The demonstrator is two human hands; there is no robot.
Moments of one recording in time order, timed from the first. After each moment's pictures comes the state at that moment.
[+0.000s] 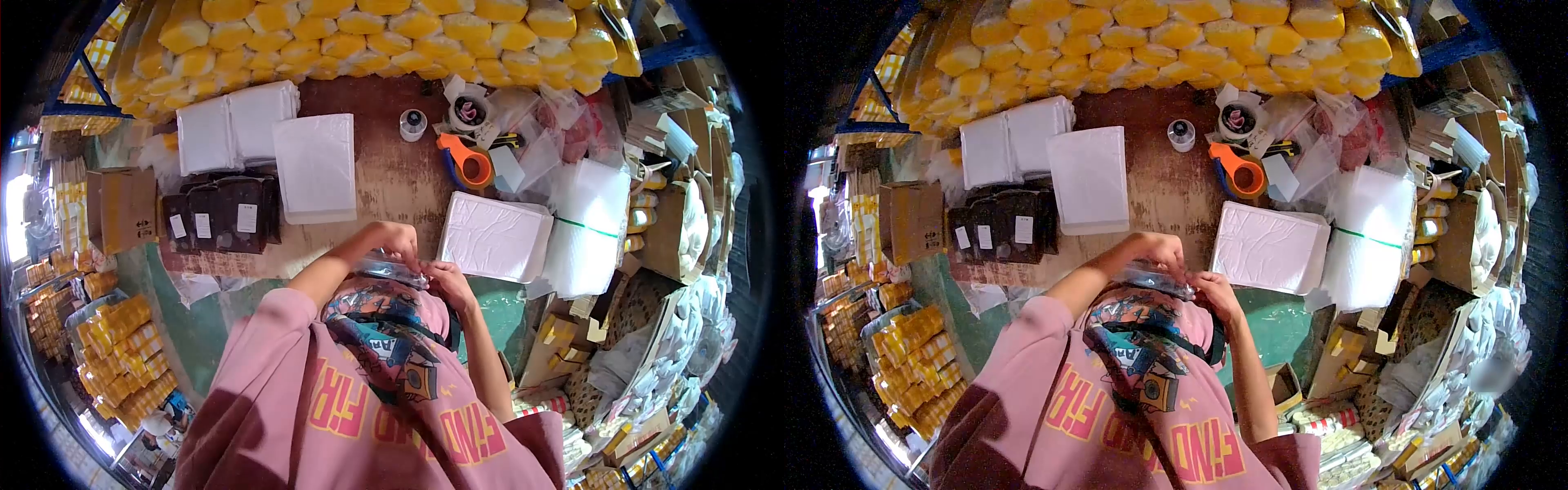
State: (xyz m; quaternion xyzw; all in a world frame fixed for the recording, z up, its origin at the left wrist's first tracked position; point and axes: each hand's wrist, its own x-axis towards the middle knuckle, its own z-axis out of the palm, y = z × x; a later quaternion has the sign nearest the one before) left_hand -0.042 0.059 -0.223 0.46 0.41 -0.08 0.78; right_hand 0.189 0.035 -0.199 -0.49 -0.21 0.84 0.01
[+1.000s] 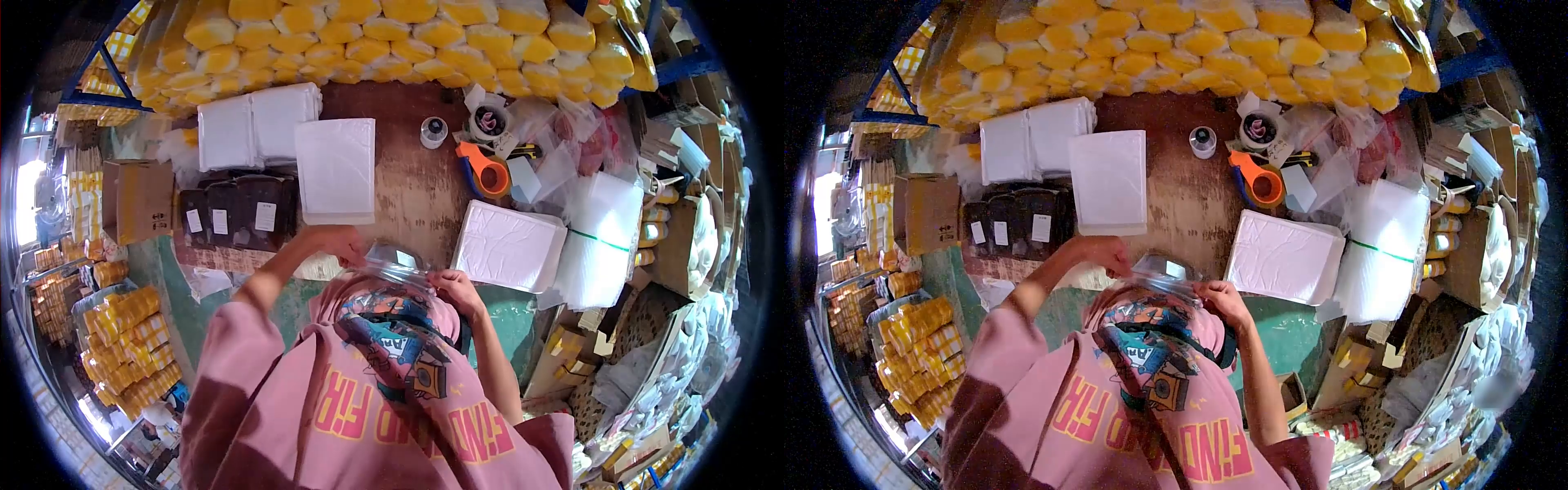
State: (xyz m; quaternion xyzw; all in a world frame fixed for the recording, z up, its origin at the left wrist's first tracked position) left_hand -0.167 -0.023 -0.172 0.45 0.47 0.00 0.76; right_hand 0.179 0.029 -0.198 -0.48 -0.26 0.84 -0.02
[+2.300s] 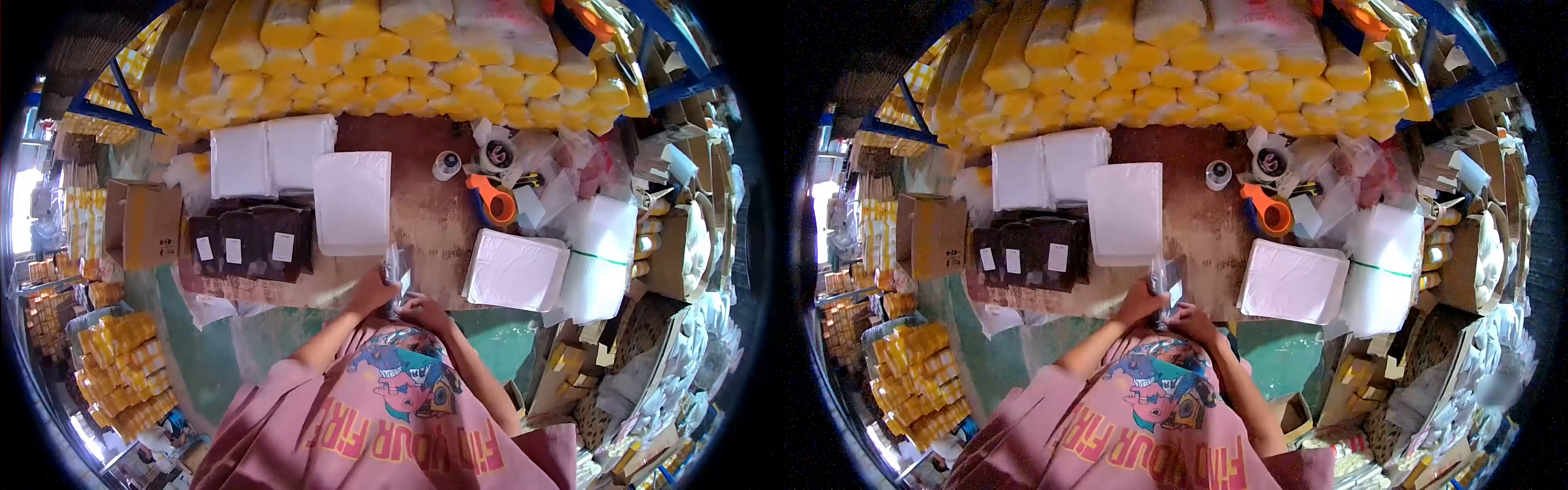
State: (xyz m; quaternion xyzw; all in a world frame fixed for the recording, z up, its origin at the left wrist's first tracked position) left_hand -0.091 -0.080 -0.213 0.29 0.75 0.31 0.50; right_hand 0.100 -0.017 -0.237 -0.30 -0.63 0.71 -0.10
